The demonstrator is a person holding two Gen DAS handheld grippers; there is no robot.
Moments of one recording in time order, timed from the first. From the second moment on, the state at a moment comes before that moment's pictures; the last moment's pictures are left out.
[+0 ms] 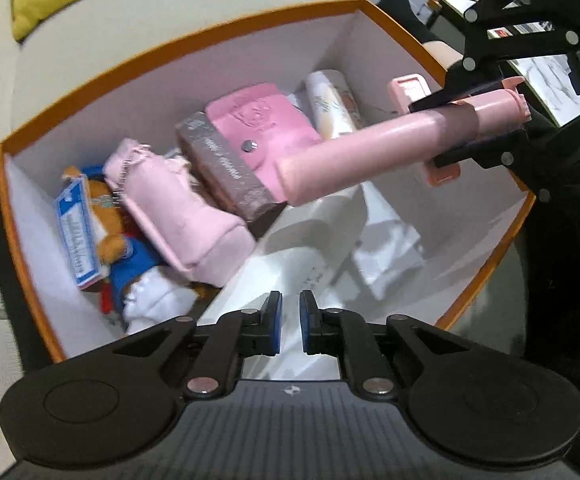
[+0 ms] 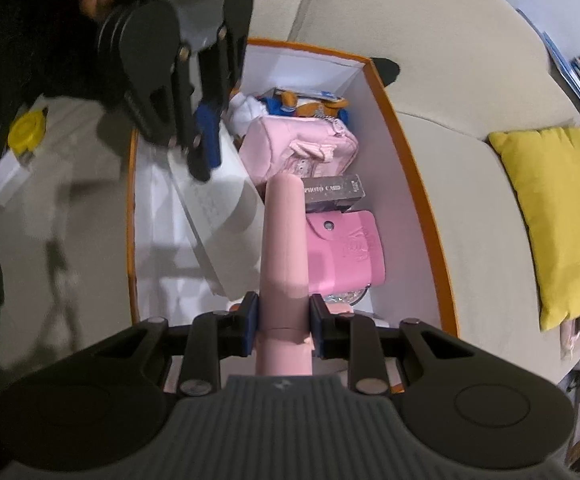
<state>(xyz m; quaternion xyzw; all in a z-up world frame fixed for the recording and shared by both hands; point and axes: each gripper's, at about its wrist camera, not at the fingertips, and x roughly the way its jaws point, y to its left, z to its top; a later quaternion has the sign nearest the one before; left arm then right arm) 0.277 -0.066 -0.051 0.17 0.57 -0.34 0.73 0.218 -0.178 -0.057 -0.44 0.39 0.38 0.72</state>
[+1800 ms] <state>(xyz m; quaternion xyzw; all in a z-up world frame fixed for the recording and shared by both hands) 0.245 -0.021 -0.045 0.04 0.50 -0.27 0.82 0.257 -0.150 -0.124 -0.41 0.47 0.52 0.59</state>
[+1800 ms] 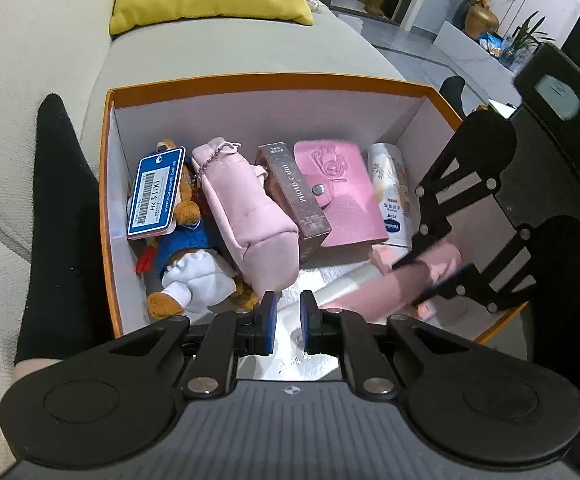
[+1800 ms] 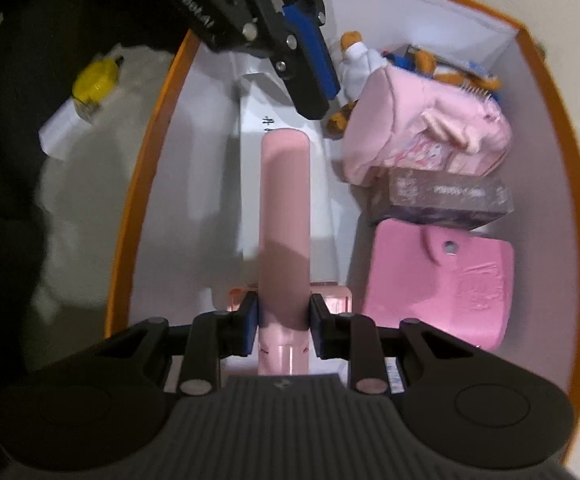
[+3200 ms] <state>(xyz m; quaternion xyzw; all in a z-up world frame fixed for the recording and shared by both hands) 0.206 -0.015 -0.013 0.01 0.44 -0.29 0.85 0.260 -0.170 -0.062 -0.35 0.46 0.47 0.67</state>
